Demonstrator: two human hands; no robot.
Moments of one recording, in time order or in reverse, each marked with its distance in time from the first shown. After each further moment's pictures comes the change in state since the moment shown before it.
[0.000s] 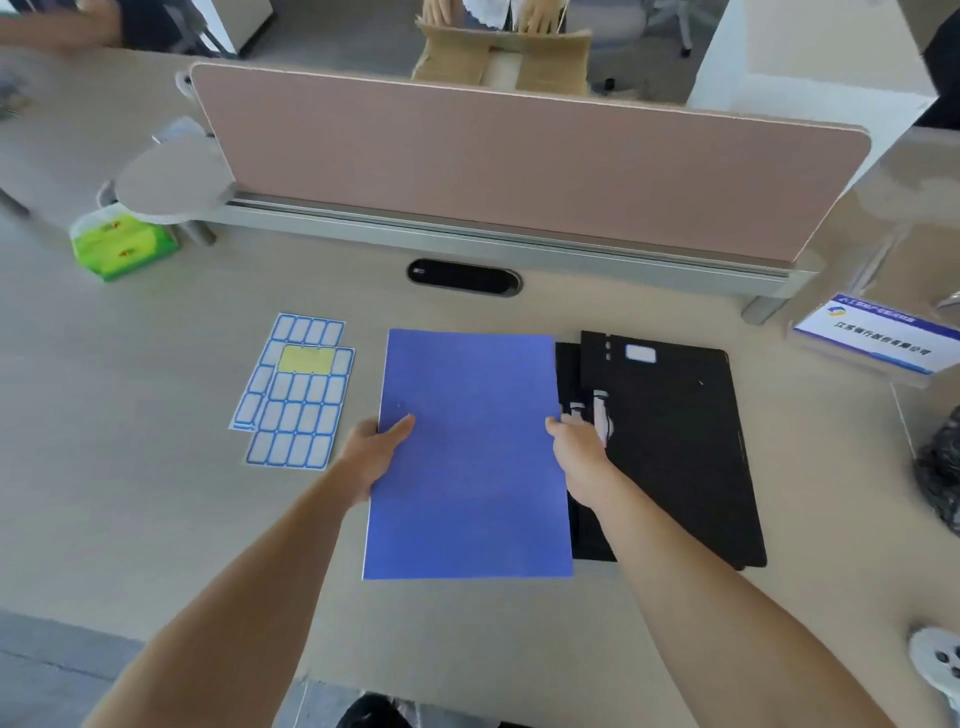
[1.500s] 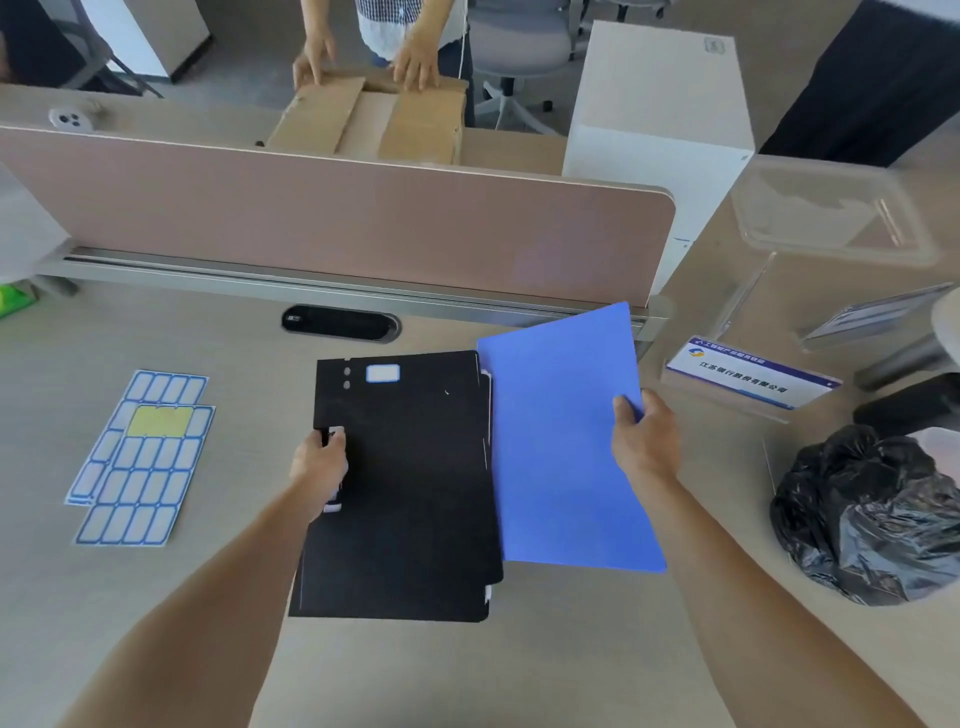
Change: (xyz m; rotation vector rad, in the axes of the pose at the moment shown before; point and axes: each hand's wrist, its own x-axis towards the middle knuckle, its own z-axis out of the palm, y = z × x) left_hand 0.042 0.043 0.151 0.286 0.338 -0.065; right_hand 0.055 -0.049 -0.250 -0.270 0.595 -0.347
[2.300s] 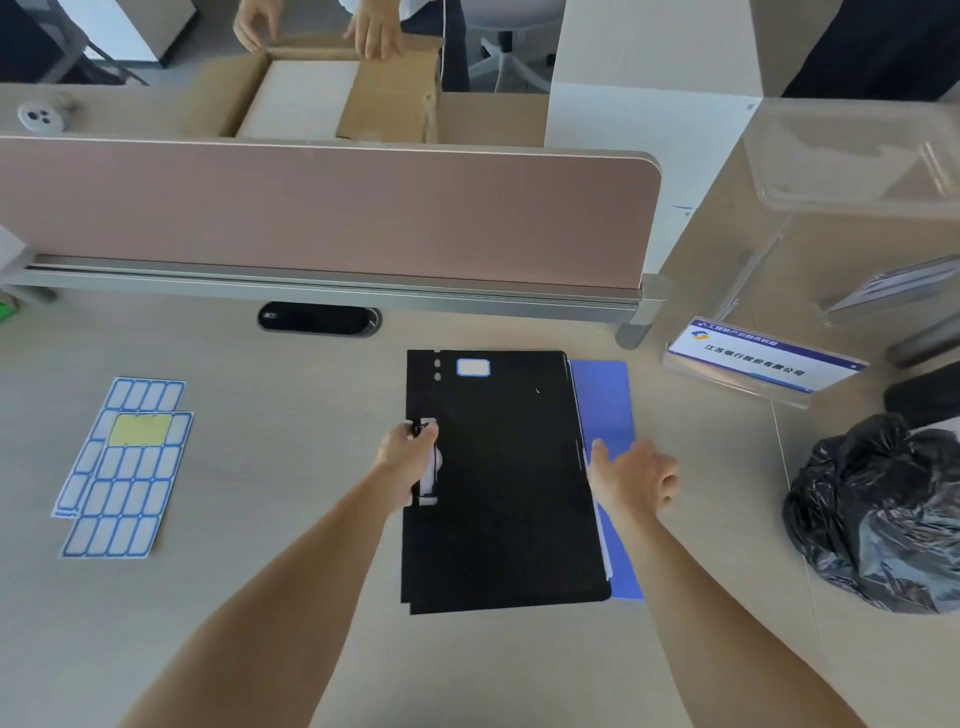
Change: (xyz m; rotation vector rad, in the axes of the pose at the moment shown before) left_hand -0.014 0.020 0.114 0.040 -0.217 0.072; right_hand 0.010 0.065 0.037 -0.334 -0.073 0.357
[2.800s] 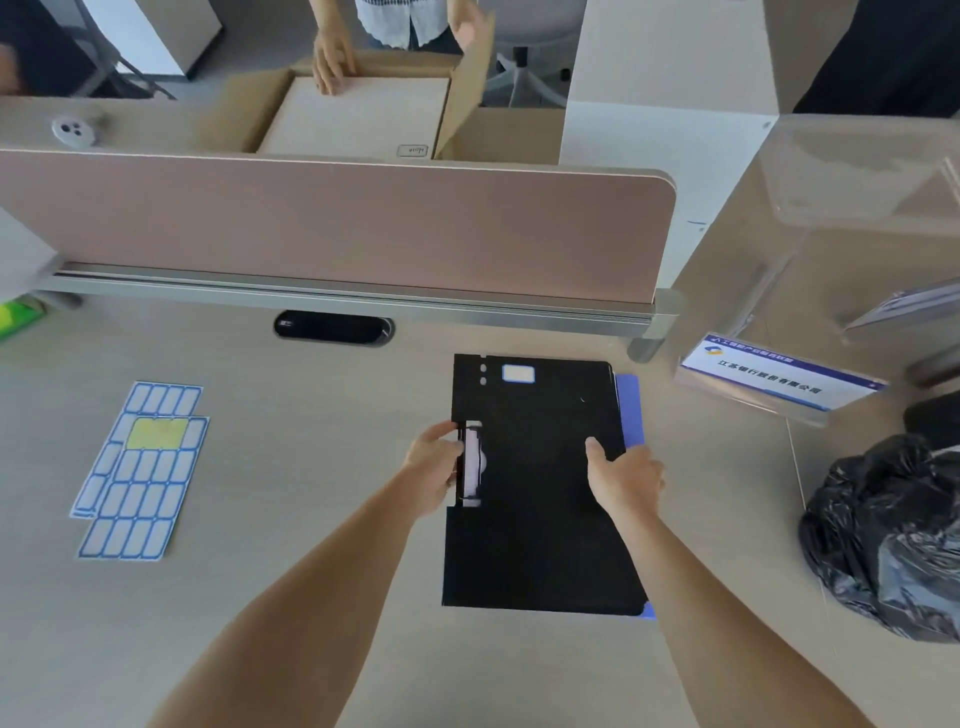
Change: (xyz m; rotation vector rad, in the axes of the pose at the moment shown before) left_hand -0.045 0.041 0.013 -0.292 -0.163 -0.099; right_hand 0.005 -0.019 0.003 0.039 -0.110 -0.025
